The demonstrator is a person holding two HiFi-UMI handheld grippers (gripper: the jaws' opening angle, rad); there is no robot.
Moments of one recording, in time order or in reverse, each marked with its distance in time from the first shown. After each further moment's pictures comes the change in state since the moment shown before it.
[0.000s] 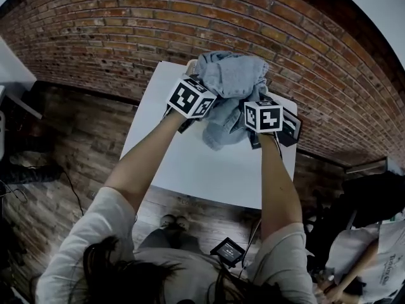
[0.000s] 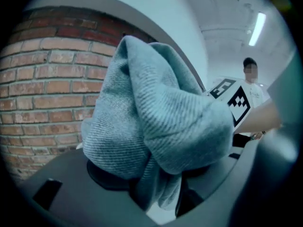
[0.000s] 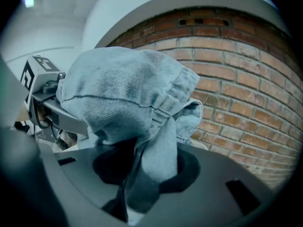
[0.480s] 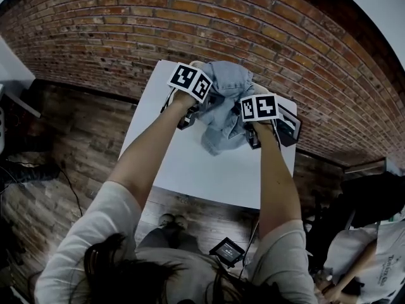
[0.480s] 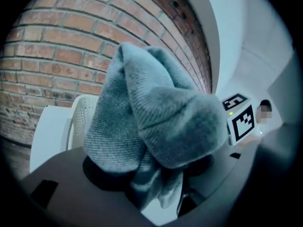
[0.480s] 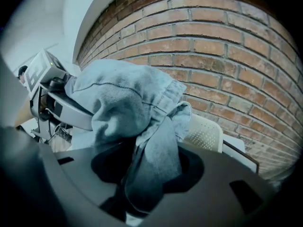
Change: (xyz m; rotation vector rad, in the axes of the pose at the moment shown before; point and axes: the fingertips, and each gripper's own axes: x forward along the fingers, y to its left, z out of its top) left arm 0.023 0.018 -0.059 -0.429 0.276 -0.102; right arm 0.027 0.006 -0.052 0.137 0.296 0.076
